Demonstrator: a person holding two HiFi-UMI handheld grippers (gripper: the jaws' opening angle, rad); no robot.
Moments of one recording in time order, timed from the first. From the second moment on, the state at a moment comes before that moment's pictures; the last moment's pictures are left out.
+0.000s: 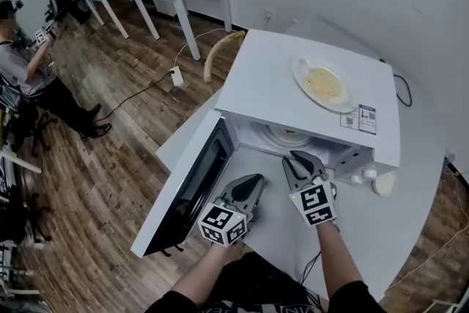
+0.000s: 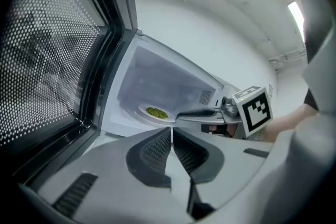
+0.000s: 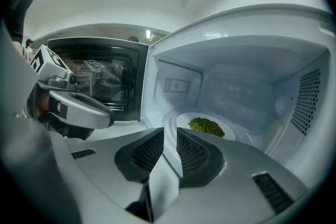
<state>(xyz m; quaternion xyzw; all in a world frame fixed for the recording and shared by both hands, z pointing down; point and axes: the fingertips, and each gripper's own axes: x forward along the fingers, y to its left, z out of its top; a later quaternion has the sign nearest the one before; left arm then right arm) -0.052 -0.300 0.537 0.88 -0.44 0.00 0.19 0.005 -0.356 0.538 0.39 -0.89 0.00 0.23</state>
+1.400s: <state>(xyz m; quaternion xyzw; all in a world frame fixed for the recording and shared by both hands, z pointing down) -0.055 -0.307 0.548 0.87 -0.44 -0.01 0.22 0.002 -0.407 0.571 0.32 -0.86 -0.10 0.39</state>
